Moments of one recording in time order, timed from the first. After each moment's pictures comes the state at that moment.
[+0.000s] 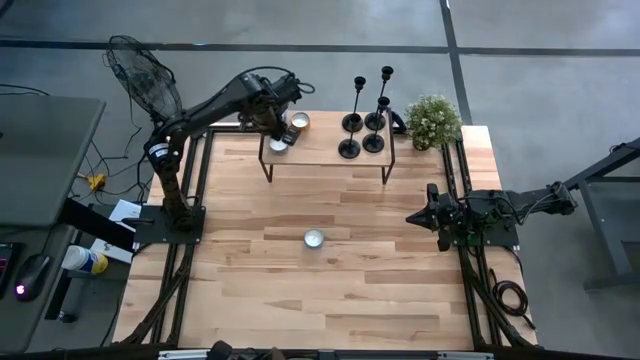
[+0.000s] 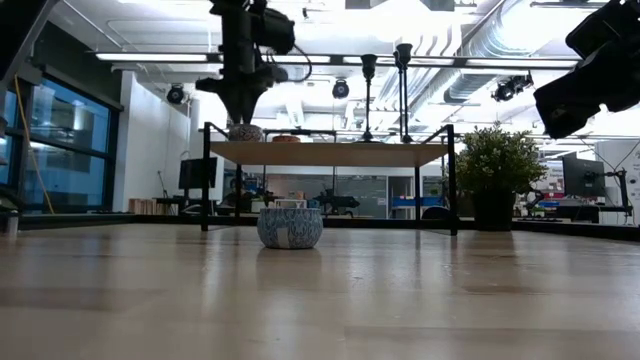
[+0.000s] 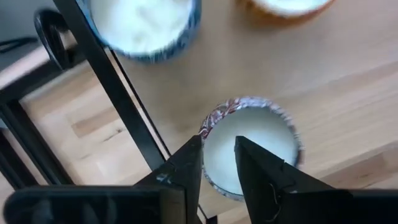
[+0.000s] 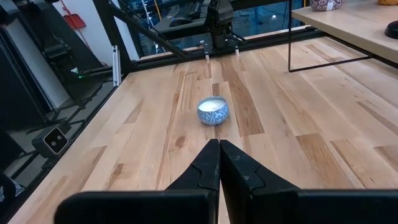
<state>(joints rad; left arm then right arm) 0.61 1.81 1.85 -1.40 -0.12 -0.48 0.20 0.04 0.13 -0.29 0.12 0.24</state>
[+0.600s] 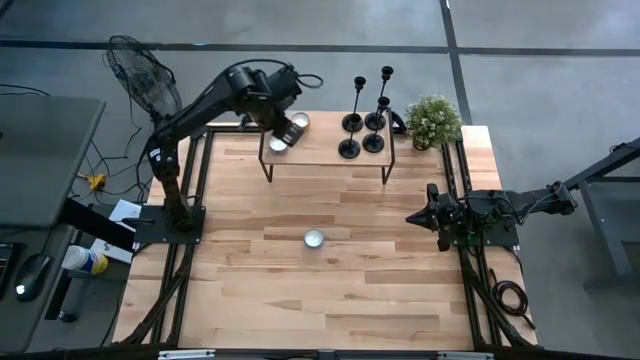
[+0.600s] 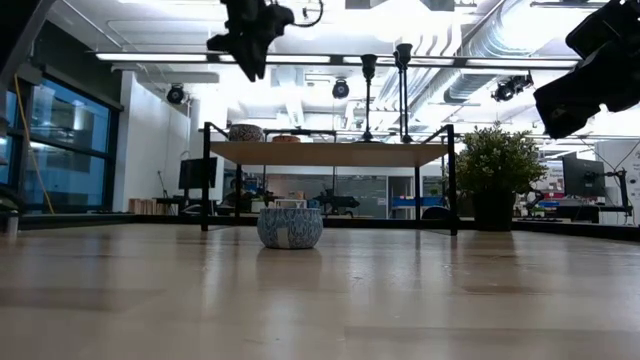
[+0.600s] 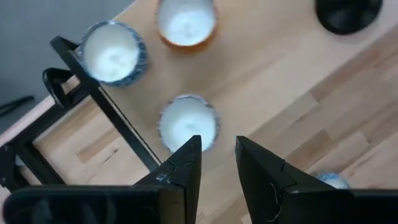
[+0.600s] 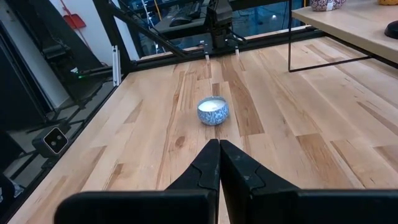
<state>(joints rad) 0.50 1.80 2.16 -1.55 -0.13 -0.39 0.20 0.04 0.13 -0.29 0.12 0.24</state>
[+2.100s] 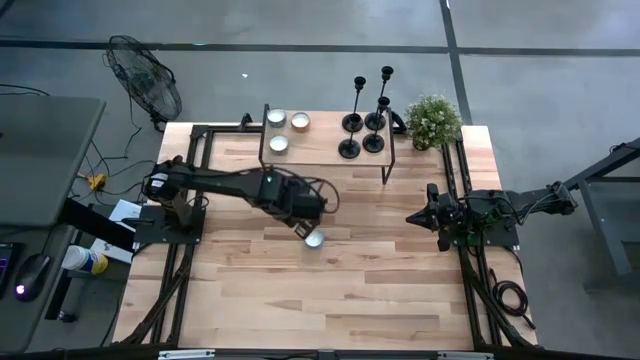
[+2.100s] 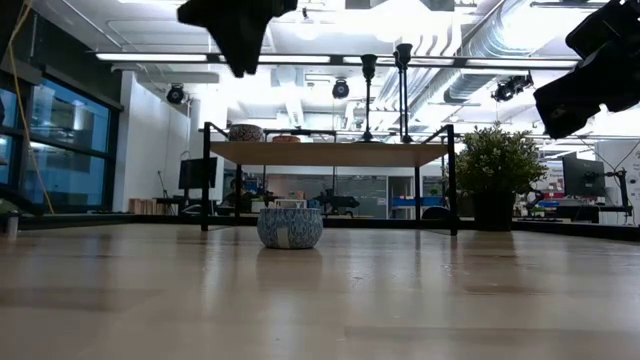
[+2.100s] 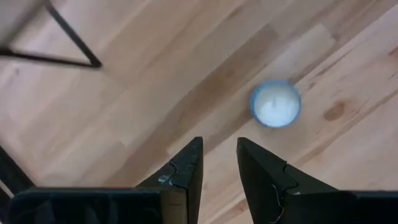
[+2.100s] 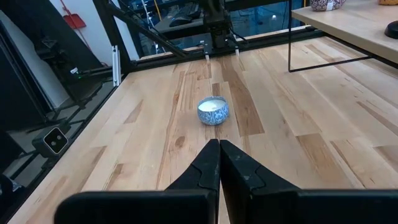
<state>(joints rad) -0.13 1.80 1.86 -1.47 -0.27 -0.98 0.20 0.04 0.13 -0.29 0.12 0.24</state>
